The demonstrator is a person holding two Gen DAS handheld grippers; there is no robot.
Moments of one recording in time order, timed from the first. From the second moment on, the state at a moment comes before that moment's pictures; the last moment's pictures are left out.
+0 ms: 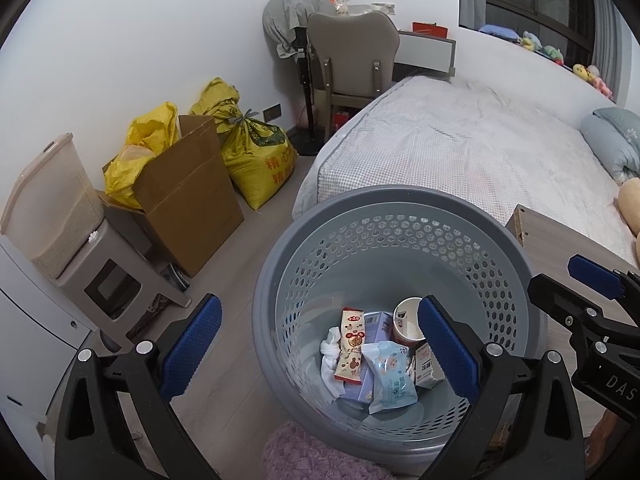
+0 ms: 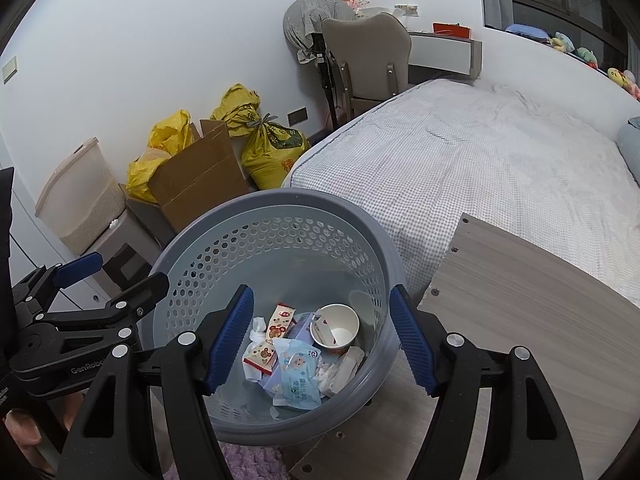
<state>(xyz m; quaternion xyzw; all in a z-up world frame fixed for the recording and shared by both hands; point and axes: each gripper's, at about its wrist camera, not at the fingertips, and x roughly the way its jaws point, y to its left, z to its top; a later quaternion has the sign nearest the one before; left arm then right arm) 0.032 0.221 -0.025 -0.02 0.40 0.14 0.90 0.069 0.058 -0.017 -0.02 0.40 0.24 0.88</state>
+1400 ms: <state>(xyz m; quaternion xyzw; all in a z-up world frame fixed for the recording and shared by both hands) 0.032 0.219 -0.020 -0.02 0.40 0.15 0.90 0.066 0.060 -0.012 -0.02 0.40 0.24 0.88</state>
